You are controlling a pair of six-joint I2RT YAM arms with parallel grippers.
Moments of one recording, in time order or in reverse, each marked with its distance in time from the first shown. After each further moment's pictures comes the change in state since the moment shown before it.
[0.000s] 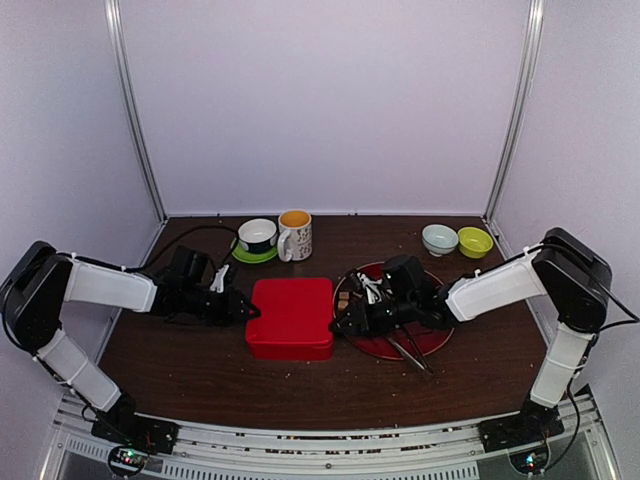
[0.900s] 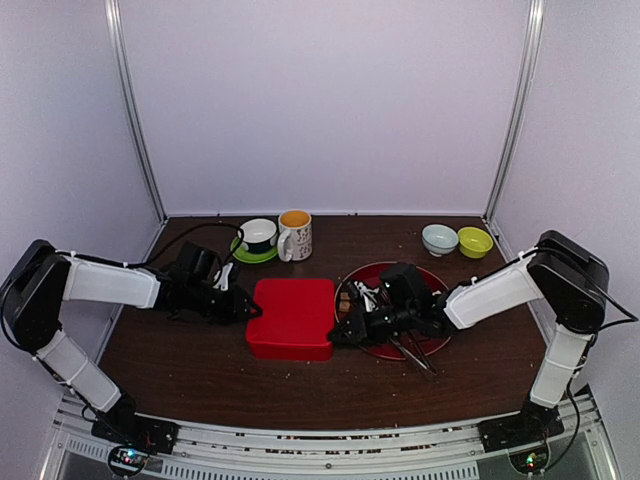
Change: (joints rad) left arm -0.046 0.004 0.056 -0.089 -0.091 0.004; right arm 0.039 0.016 -0.039 0.077 -0.048 0.097
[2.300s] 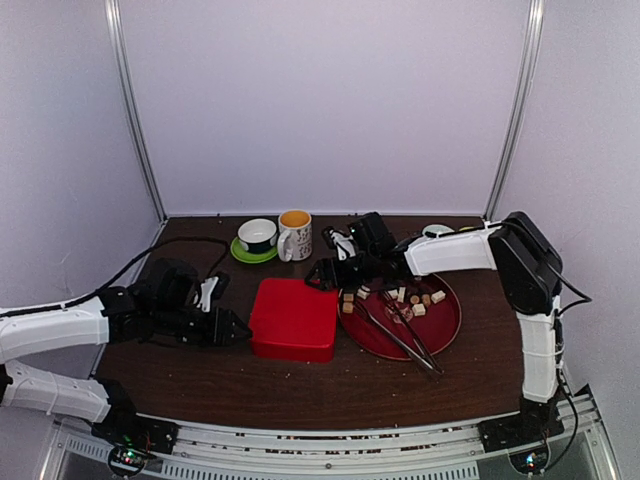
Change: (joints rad) left arm -0.217 -0.484 -0.126 -0.288 -0.184 -0.043; right arm -0.118 0.288 0.618 -0.378 0.215 -0.349
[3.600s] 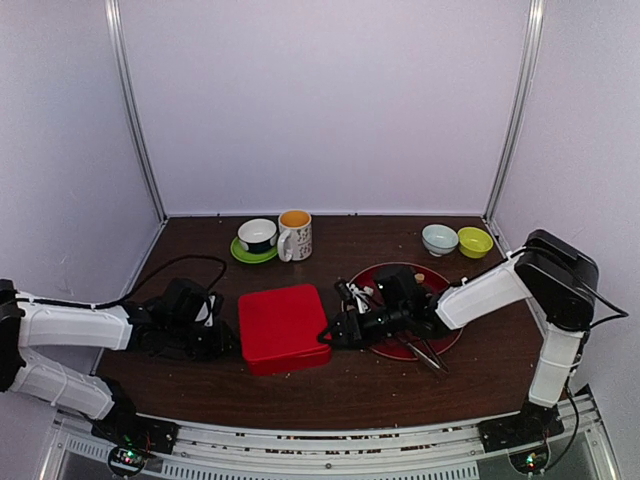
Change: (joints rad) left arm 0.038 0.162 -0.135 0.185 -0.076 -0.146; right arm 0.127 -0.231 -0.581 0.422 -0.252 0.324
